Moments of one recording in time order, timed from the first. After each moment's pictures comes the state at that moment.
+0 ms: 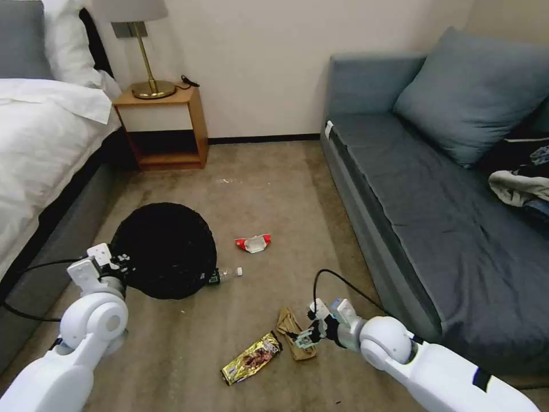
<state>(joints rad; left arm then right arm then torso) 1.32 -0.91 -0.57 -1.96 -1.02 0.34 -0.77 -0.91 0.89 -0.34 1.69 0.58 -0.56 -0.10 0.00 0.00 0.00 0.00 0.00</state>
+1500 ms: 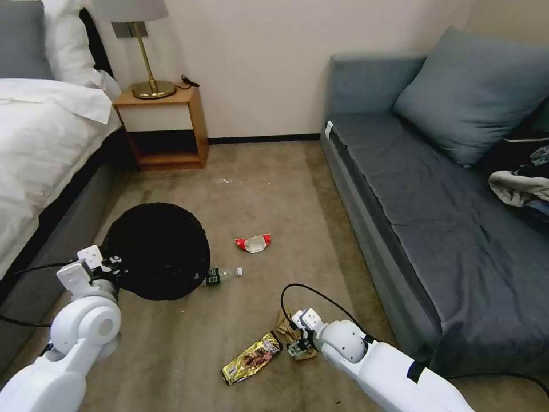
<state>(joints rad) 1.36 -0.91 -0.60 -2.00 -1.02 0.34 -0.78 -0.87 1.12 -0.39 1.40 0.35 -0.69 0.00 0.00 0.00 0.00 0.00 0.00</state>
